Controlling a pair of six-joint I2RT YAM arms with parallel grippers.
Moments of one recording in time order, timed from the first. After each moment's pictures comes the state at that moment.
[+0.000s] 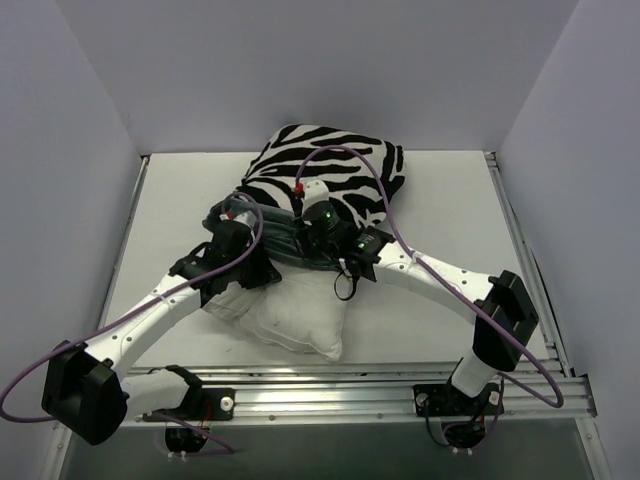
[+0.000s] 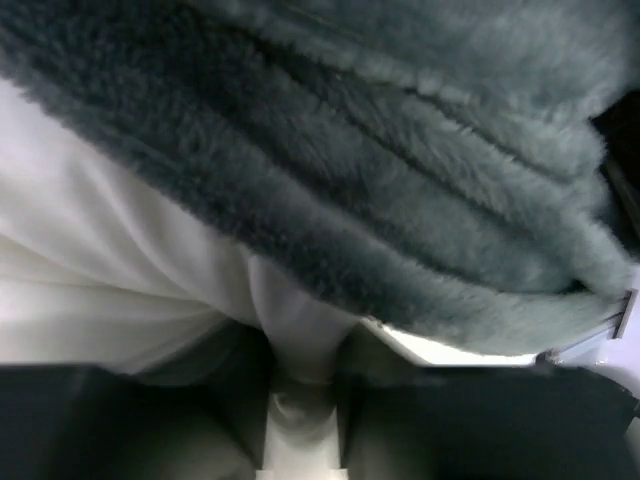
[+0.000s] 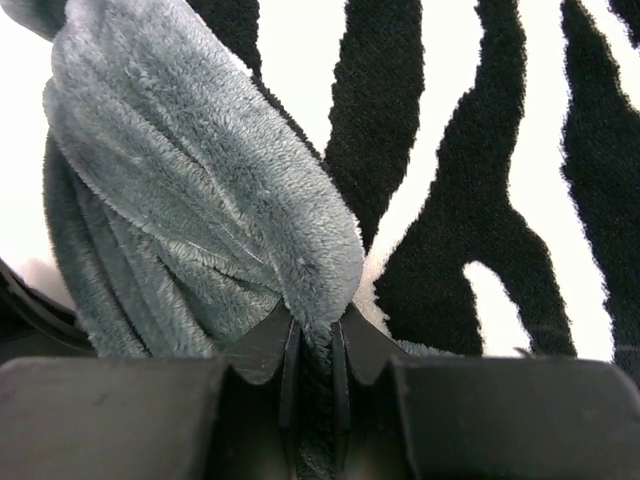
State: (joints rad) left arm -0.54 1.20 0.87 -0.48 0.08 -0.79; right arm 0.90 1.63 1.30 -0.25 0.28 0.32
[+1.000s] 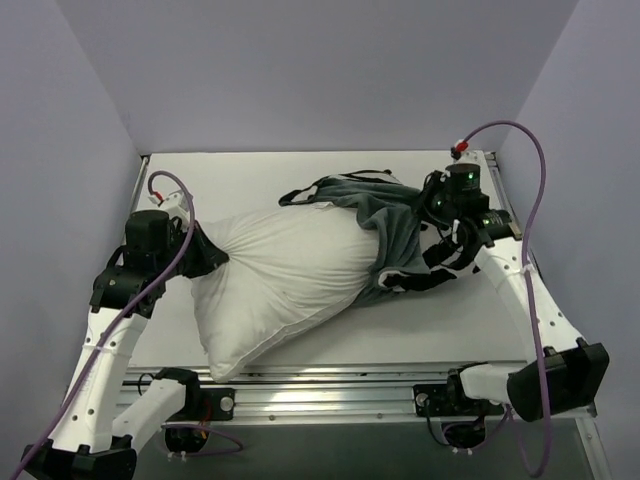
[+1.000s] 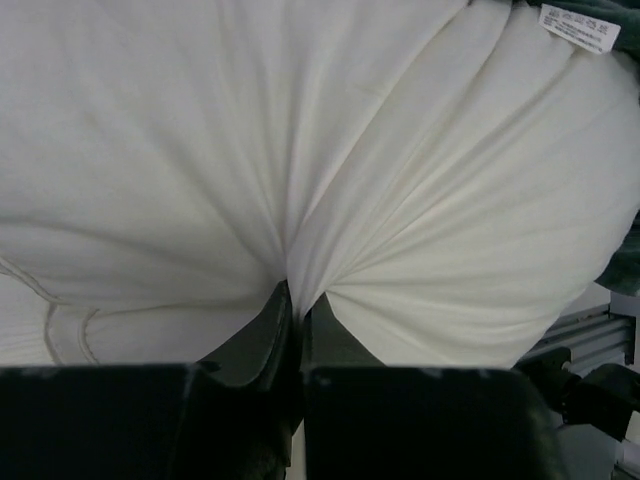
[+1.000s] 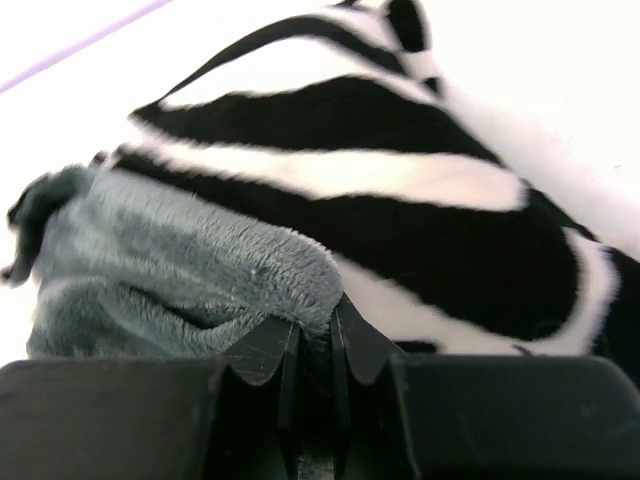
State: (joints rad) left arm -0.18 0.91 1.11 -0.82 0.20 -0.49; right arm 0.18 1.31 1.27 -0.54 0.02 0.55
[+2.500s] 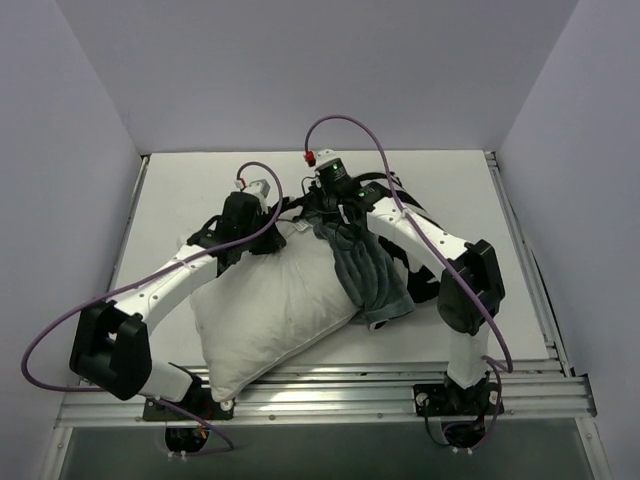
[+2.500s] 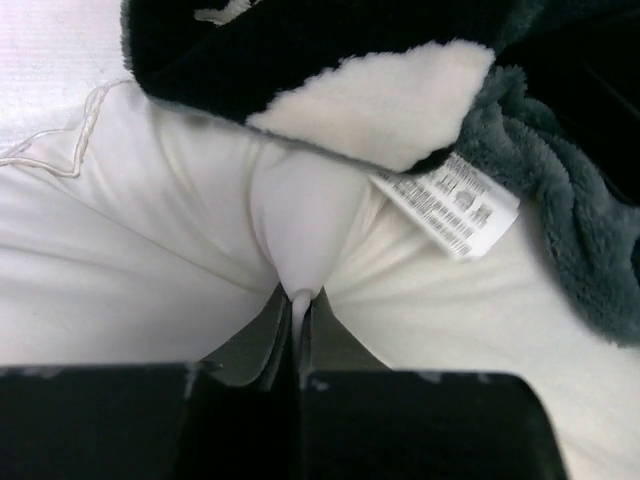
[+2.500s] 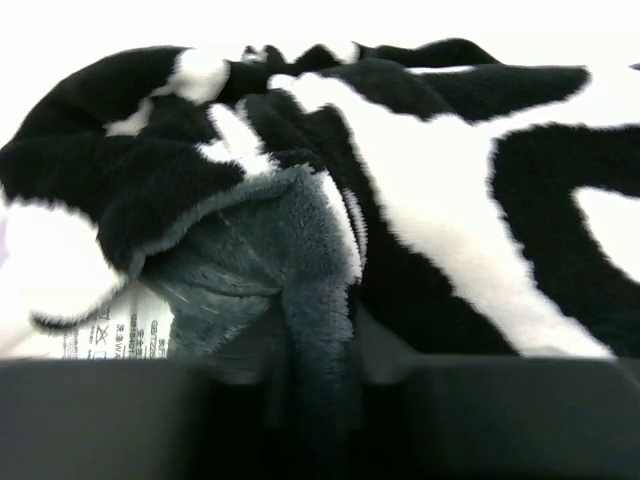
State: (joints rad) left arm -0.48 1.44 1.05 -0.30 0.07 -0.54; right arm 0.67 1.90 1.66 -0.52 0.20 0.13
